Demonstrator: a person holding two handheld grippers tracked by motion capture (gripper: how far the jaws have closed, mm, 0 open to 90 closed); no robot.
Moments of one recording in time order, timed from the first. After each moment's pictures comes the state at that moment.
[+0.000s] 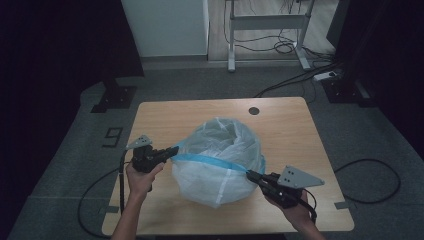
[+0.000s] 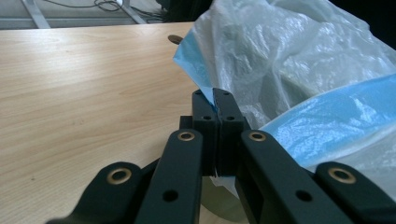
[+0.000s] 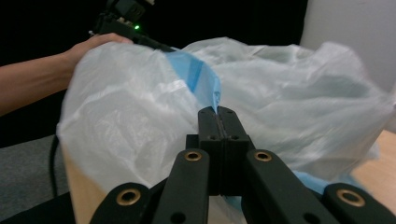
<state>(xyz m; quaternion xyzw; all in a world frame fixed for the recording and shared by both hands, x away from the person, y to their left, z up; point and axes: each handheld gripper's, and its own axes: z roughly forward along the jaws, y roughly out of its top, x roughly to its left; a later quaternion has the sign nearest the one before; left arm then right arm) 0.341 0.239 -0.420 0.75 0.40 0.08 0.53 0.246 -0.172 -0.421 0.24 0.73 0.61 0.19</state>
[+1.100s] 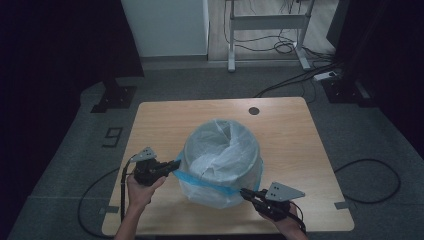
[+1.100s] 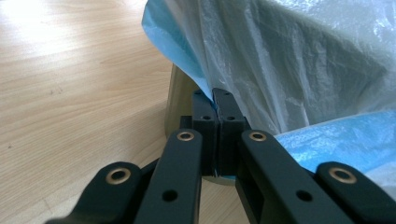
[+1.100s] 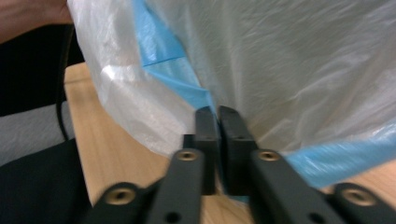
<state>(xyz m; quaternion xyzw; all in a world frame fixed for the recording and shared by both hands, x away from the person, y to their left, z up) 0.320 0.234 -0.437 0.78 0.38 0.07 0.50 0.246 -0.164 -0.497 0.25 0.77 0.57 0.15</state>
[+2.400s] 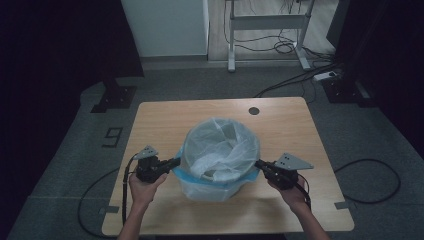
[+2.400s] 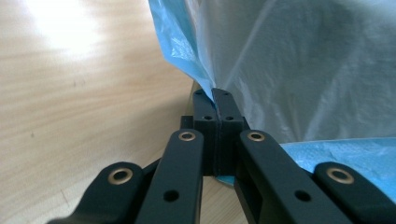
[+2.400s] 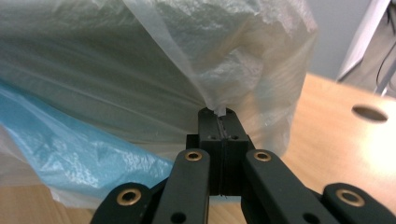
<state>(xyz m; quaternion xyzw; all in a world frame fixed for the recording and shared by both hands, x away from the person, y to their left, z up) 0.335 0.229 -0.453 0.77 0.42 0.08 0.47 0.318 -0.189 -0.478 0.31 0.74 0.55 0.22</state>
